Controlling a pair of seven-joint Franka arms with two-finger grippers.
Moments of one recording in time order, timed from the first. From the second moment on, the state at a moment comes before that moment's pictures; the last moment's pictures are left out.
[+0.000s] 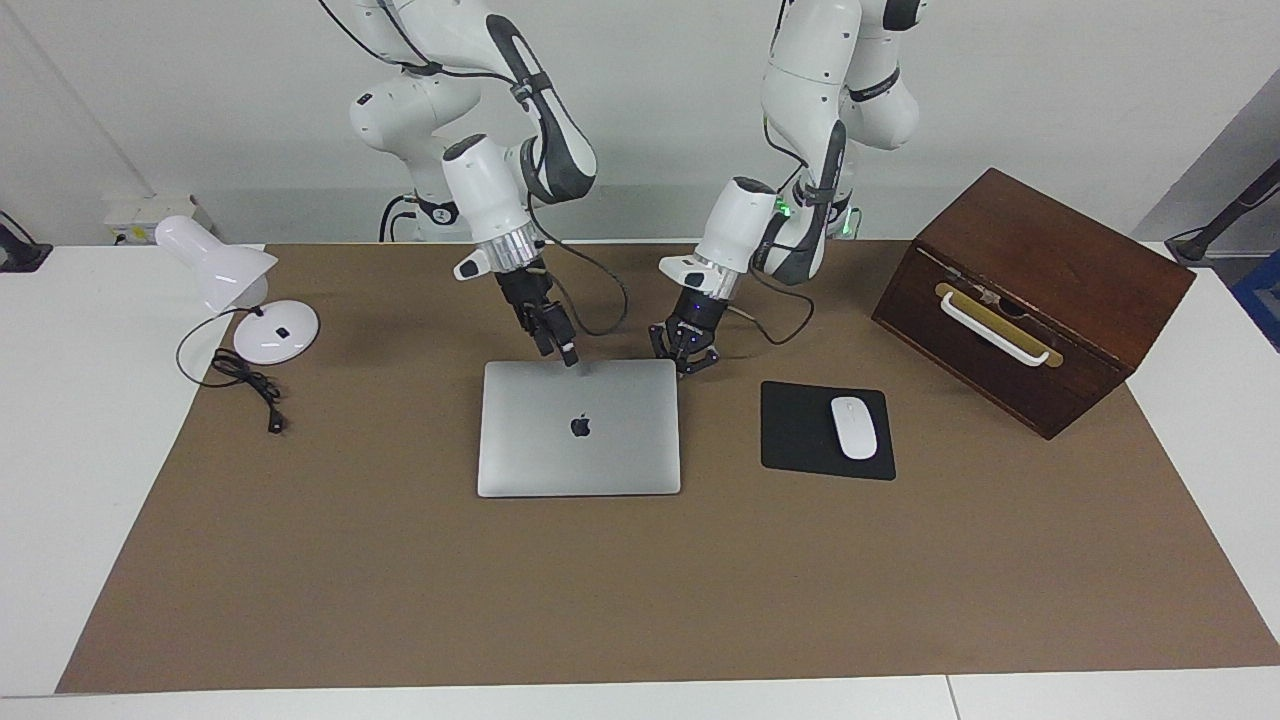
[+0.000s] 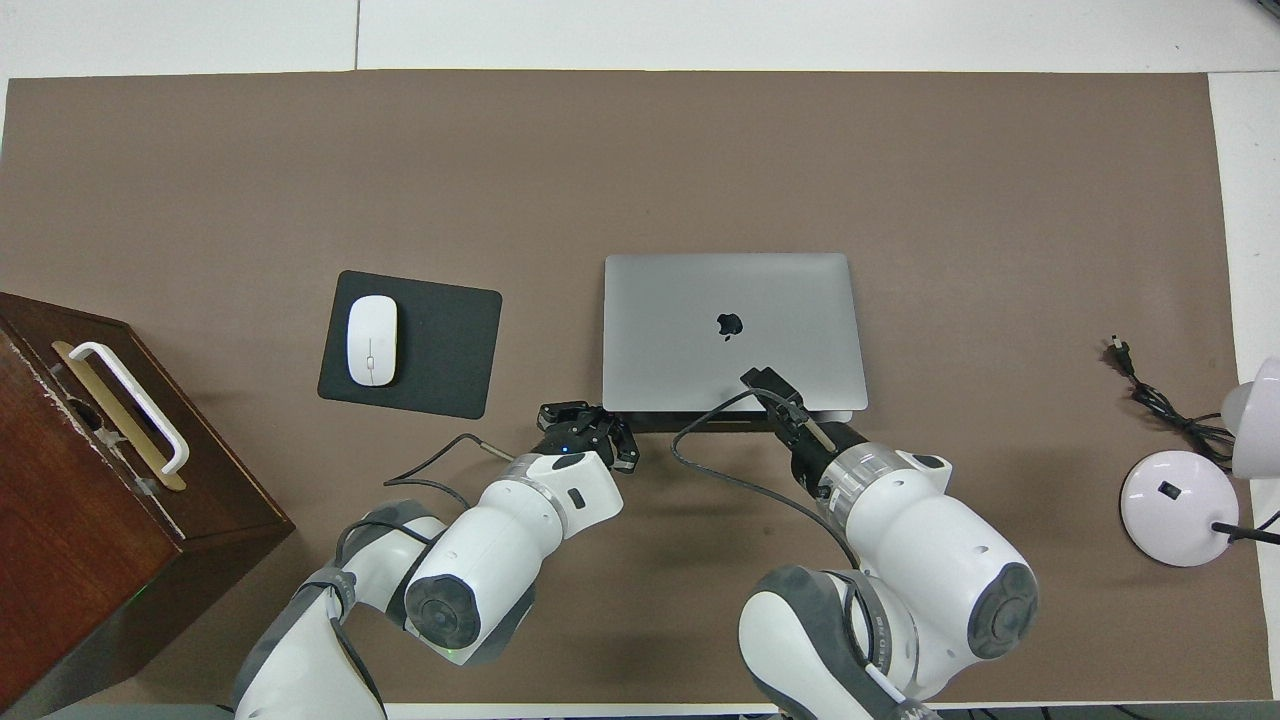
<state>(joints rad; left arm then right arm) -0.77 0.26 0.03 -2.51 -0.06 3.49 -0.17 0.76 -0.04 -0.14 -2.57 0.92 3.18 0.62</state>
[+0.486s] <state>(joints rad) -0.77 0.26 0.03 -2.51 -0.06 3.49 -0.17 0.74 0.01 -0.14 -2.52 0.92 3.18 0.60</state>
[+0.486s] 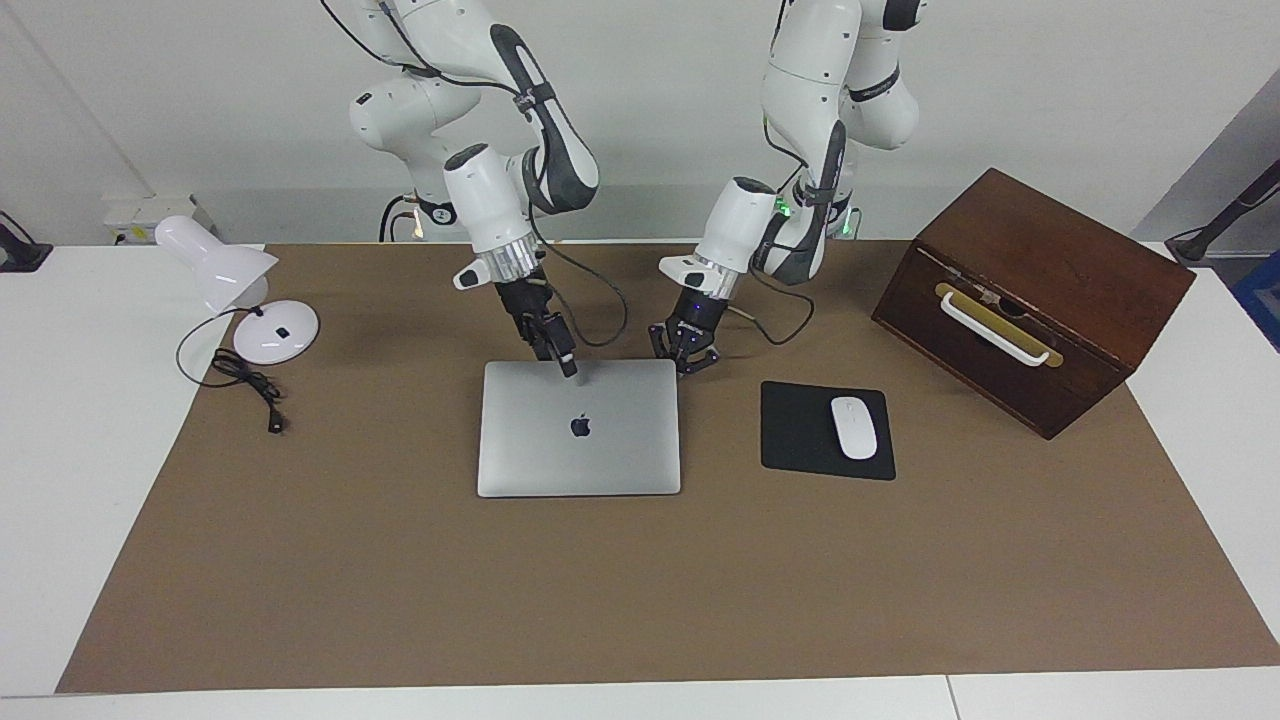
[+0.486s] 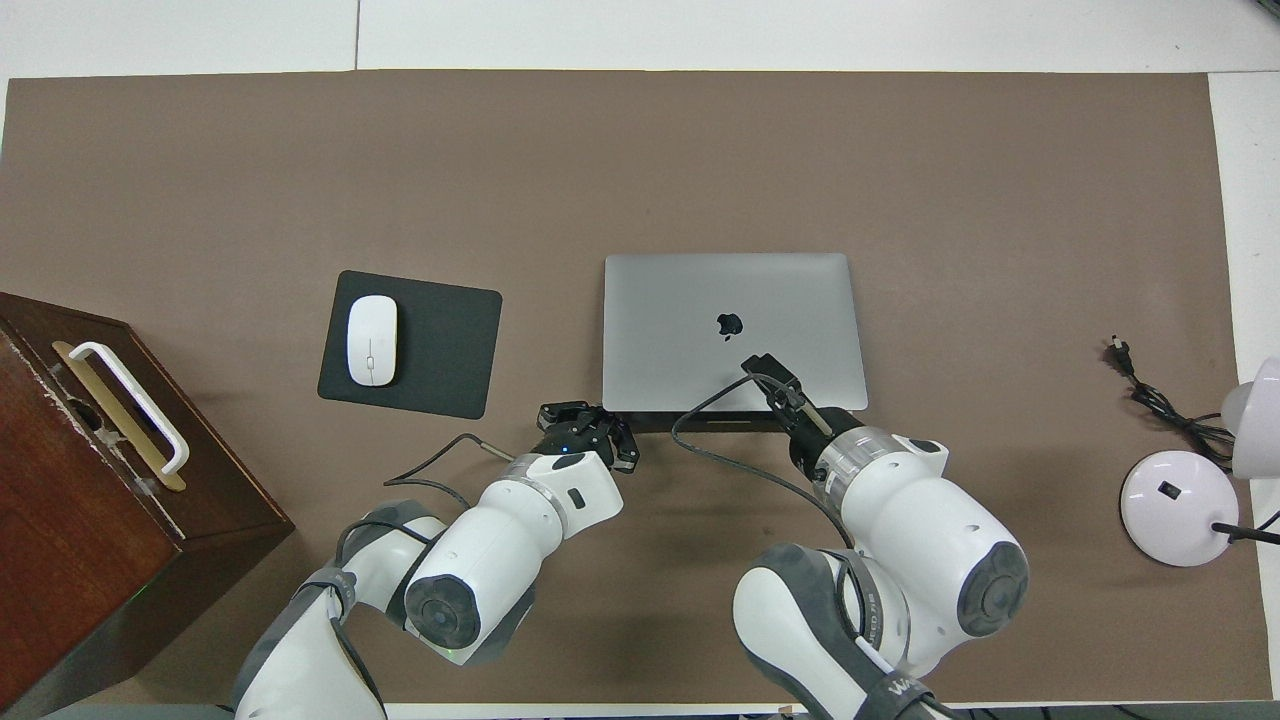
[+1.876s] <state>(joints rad) -0.77 0.26 0.03 -2.51 -0.06 3.49 -0.17 0.74 0.08 -0.14 -2.27 0.98 3.17 0.58</state>
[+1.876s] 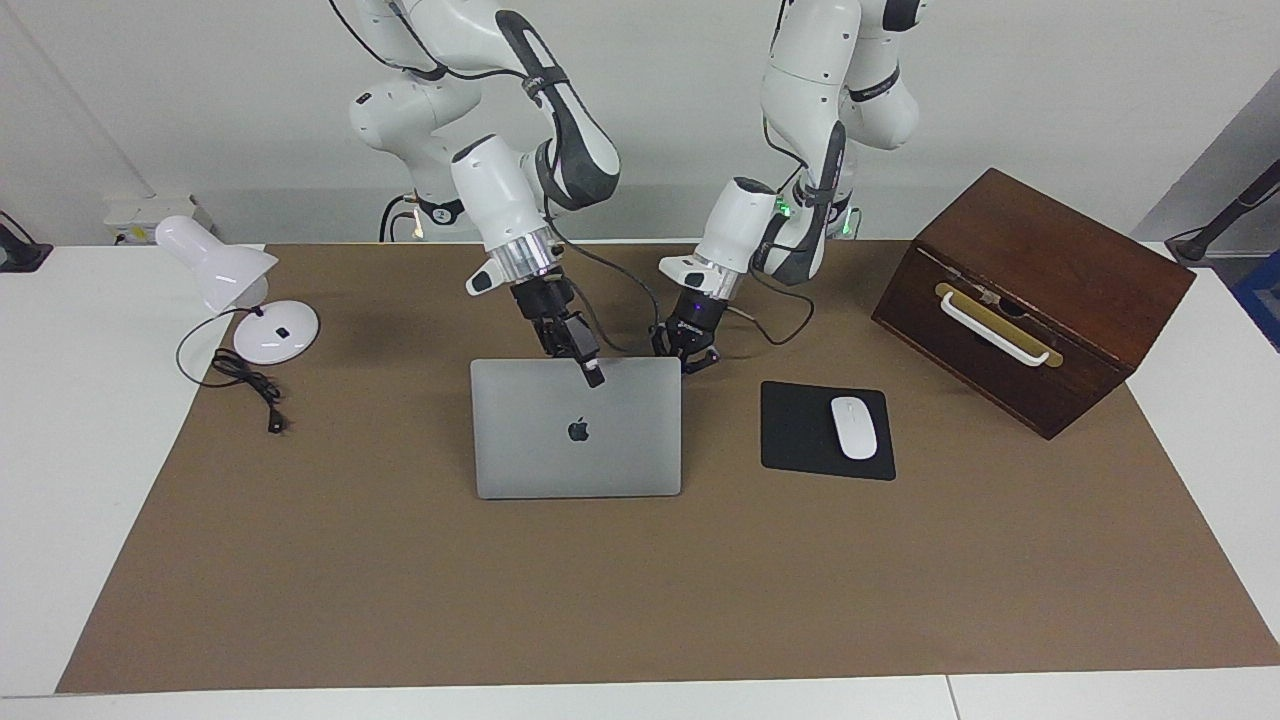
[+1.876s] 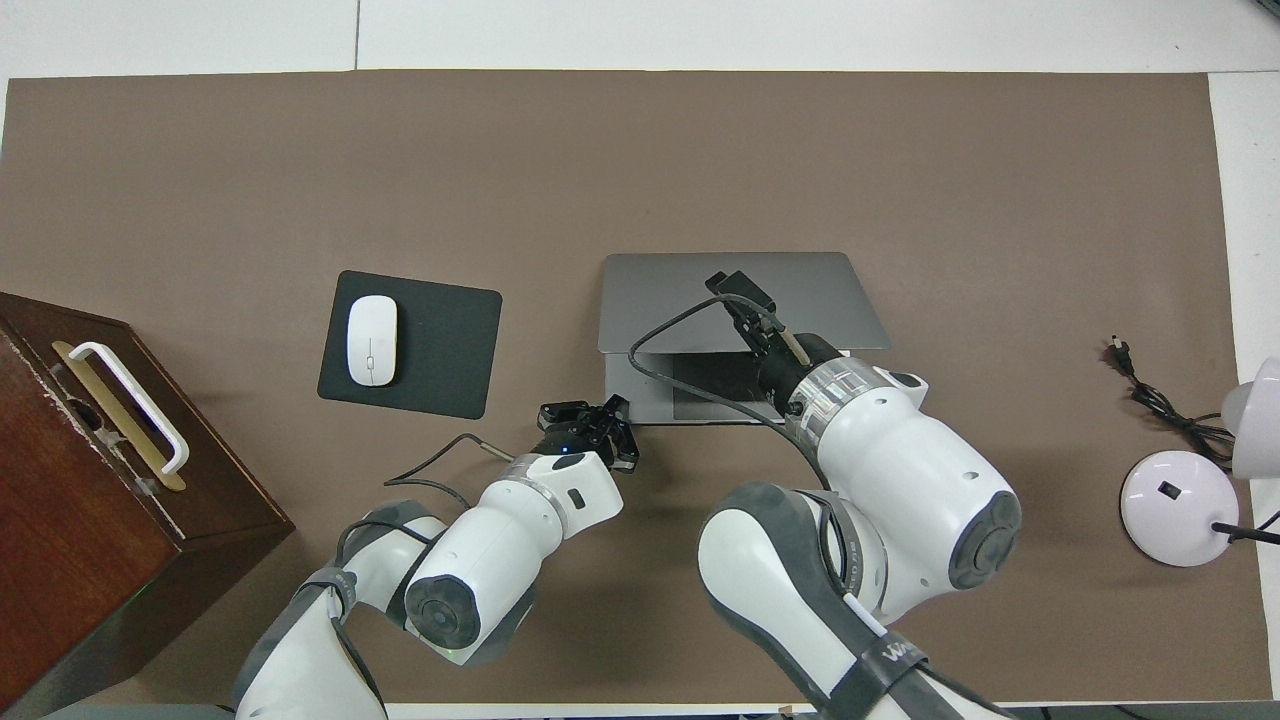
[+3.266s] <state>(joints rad) -0.77 0.26 0.03 -2.51 -0.06 3.50 -0.17 0.69 0.13 -0.14 -2.05 1.08 3.18 0.58</state>
